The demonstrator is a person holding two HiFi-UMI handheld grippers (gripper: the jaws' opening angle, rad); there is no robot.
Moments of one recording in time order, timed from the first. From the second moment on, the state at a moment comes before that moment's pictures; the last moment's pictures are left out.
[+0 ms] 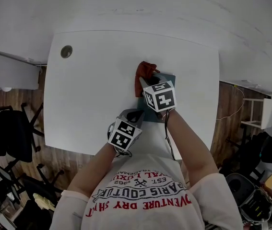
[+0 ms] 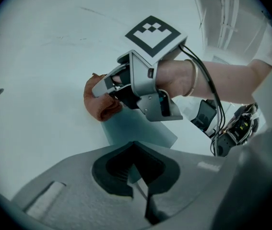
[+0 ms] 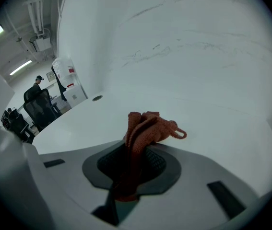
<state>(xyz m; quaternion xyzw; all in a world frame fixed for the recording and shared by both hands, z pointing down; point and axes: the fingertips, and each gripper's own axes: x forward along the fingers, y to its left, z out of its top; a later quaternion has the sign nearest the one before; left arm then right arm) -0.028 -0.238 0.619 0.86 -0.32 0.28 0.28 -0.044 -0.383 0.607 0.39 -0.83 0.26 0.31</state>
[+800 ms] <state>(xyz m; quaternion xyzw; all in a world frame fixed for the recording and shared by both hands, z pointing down) -0.029 -0.238 0.617 0.86 -0.33 0.27 0.29 0.028 -0.377 0.607 0.43 -0.80 0.31 0.27</state>
